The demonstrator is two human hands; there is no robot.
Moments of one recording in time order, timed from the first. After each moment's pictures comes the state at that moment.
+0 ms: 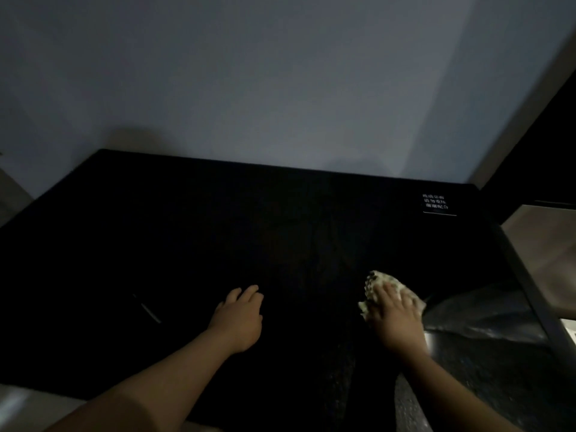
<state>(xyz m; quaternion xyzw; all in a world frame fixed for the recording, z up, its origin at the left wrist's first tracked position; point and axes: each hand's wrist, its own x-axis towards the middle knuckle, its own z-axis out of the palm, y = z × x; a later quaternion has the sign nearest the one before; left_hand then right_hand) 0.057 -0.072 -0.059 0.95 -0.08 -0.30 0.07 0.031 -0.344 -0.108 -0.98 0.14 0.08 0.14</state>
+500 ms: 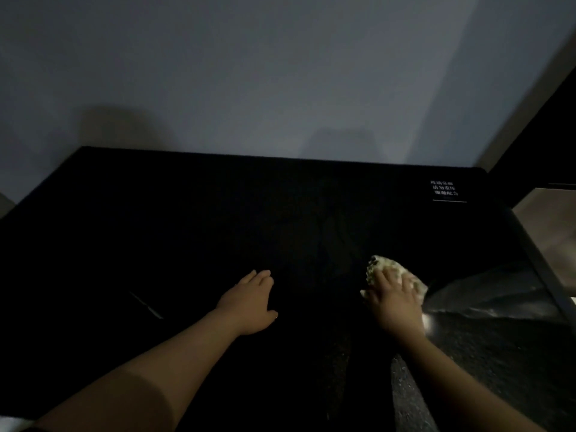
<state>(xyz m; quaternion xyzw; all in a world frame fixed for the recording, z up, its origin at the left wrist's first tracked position) 0.105 -0.060 -0.058 0.93 -0.15 -0.33 0.07 0.060 -0.315 -0.103 -0.97 0.15 0.08 0.14</state>
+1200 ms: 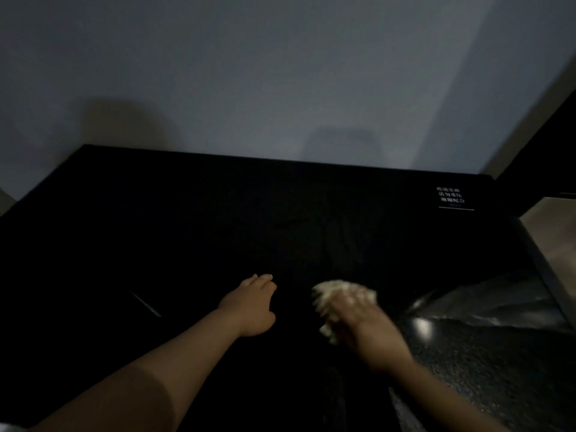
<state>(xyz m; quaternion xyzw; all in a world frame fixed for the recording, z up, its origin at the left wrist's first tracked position) 0.114 -0.062 -0.054 0.92 -0.15 -0.36 0.08 0.051 -0.293 -0.118 -0.98 -0.14 0.02 0.12</state>
